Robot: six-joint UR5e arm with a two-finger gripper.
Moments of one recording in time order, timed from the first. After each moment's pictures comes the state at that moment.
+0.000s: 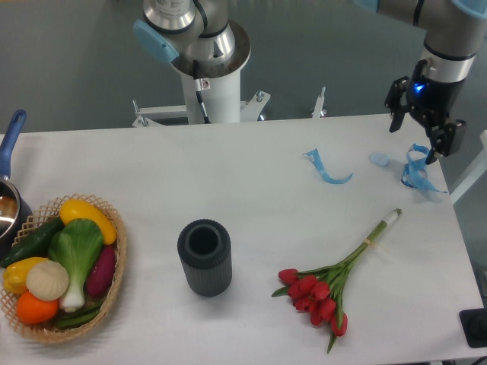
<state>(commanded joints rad) 2.93 -1.81 -1.49 -1.27 1.42 1.98</state>
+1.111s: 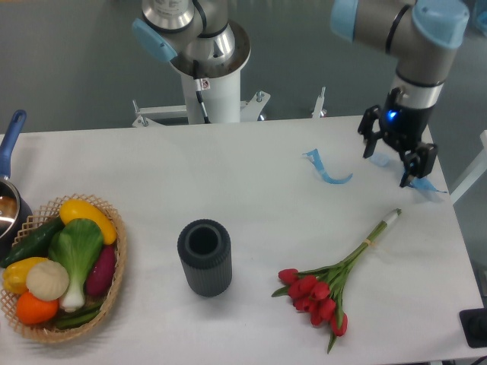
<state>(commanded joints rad) 2.85 -1.89 -1.64 -1.07 1.33 1.72</state>
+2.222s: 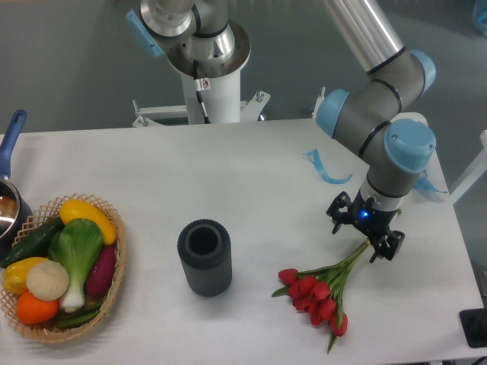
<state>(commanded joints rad) 2.74 -2.16 -1.55 -0.95 1.37 1.48</state>
